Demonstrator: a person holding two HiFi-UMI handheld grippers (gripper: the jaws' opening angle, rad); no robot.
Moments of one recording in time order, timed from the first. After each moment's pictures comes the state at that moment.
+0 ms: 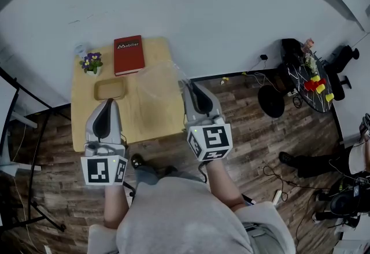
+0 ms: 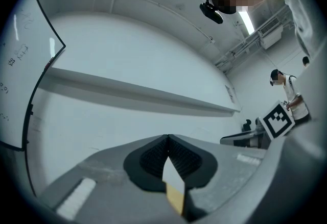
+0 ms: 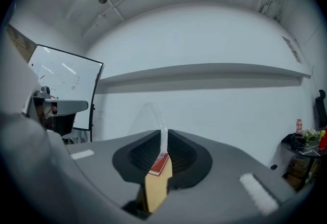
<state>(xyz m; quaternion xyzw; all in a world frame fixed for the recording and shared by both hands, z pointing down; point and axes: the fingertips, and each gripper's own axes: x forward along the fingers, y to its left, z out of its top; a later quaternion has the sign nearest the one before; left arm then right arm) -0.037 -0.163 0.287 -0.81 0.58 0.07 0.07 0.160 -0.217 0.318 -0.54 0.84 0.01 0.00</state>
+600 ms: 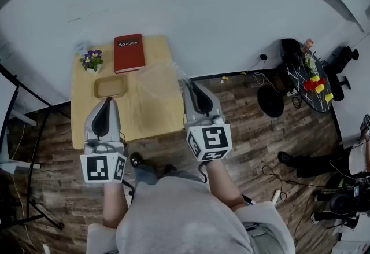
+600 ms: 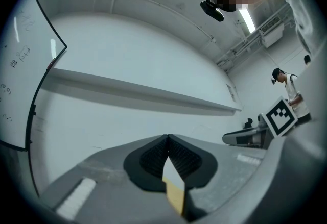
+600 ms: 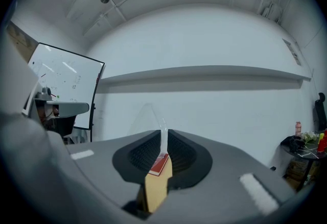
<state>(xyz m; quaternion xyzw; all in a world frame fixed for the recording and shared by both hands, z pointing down) -0.043 -0.157 0.292 -0.80 0.59 0.06 0.07 0.158 -0.206 0.315 -0.55 0.84 0.02 0.00</state>
